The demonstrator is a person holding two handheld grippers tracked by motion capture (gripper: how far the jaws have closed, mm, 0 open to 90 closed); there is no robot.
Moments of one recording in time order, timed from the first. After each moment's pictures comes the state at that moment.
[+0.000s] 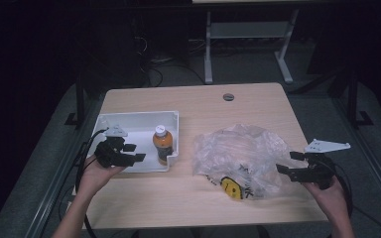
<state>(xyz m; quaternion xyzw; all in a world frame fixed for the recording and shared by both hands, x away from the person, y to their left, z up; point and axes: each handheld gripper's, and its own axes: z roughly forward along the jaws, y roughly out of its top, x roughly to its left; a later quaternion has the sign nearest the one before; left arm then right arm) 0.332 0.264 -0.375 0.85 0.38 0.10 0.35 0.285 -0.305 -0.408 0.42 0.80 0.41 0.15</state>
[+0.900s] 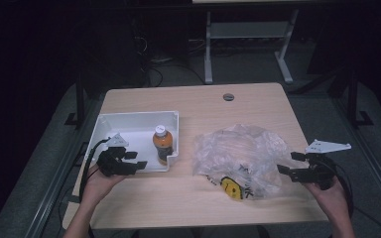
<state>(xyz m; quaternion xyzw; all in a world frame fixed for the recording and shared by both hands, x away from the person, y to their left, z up) 0.320 0.265 -0.402 0.84 0.38 0.10 0.36 0.286 -0.308 -0.411 0.42 0.80 0.40 0.15</state>
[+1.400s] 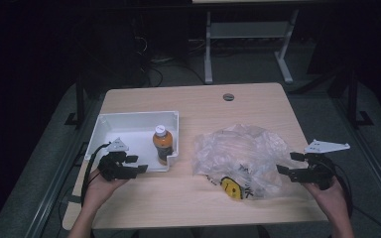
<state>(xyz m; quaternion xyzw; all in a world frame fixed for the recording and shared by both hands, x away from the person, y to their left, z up) 0.314 0.267 -0.414 0.84 0.39 0.10 0.37 0.286 -0.306 -0.411 0.42 0.80 0.40 0.14</state>
